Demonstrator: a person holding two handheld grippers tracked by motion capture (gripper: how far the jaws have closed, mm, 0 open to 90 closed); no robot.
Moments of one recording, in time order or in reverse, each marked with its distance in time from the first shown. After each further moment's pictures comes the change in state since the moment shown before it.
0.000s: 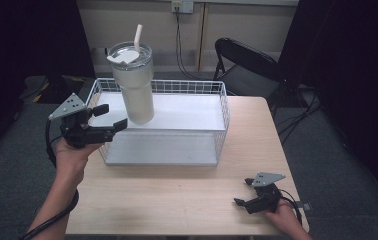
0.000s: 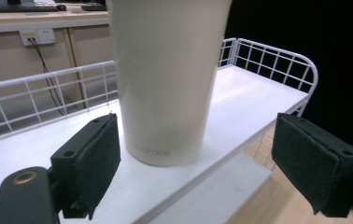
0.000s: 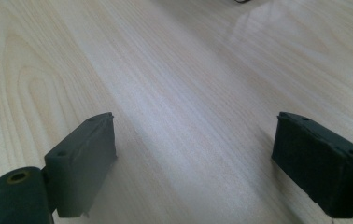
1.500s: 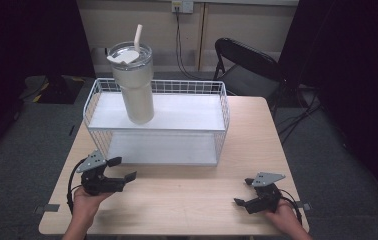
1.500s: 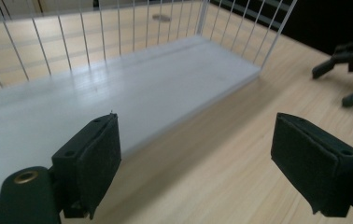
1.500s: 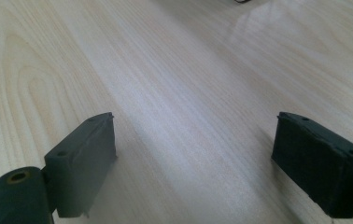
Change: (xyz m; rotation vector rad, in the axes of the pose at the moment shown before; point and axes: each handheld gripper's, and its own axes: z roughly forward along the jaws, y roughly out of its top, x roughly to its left) left arm -0.018 -0.157 0.017 0.183 -0.067 -0.073; right arm 0.000 0.000 0.000 0.000 0.000 0.000
